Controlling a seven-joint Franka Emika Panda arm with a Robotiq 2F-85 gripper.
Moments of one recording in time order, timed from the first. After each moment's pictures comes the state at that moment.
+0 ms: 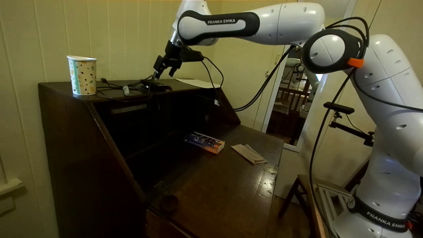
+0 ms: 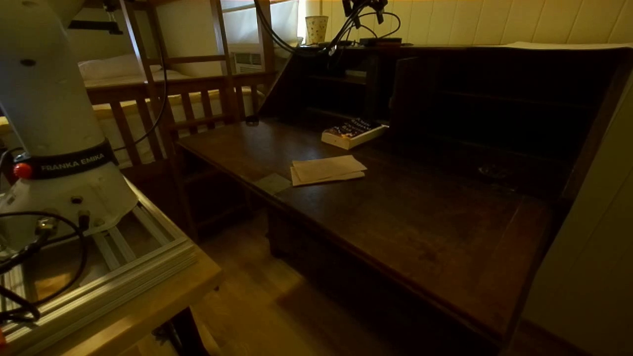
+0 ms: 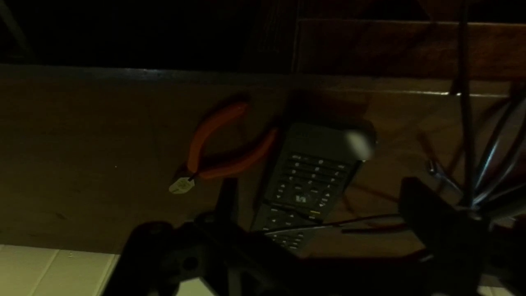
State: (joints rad) arm -0.05 0.70 -0.05 -0.99 -0.10 2.17 0.02
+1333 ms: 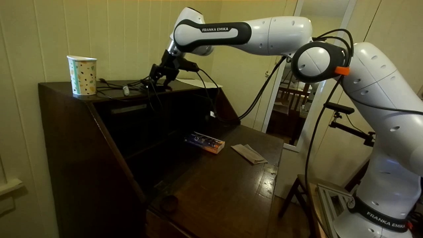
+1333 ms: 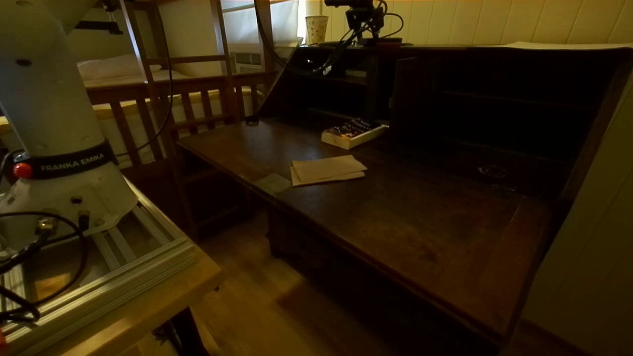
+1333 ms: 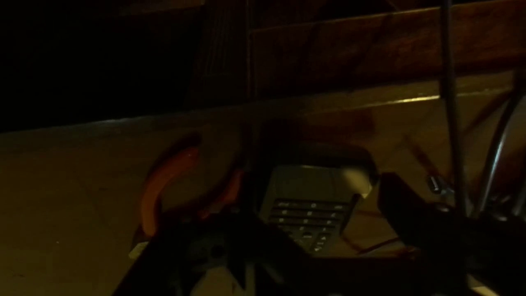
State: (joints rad) arm -0.09 0.81 0.00 -0.90 0.00 2.16 0.09
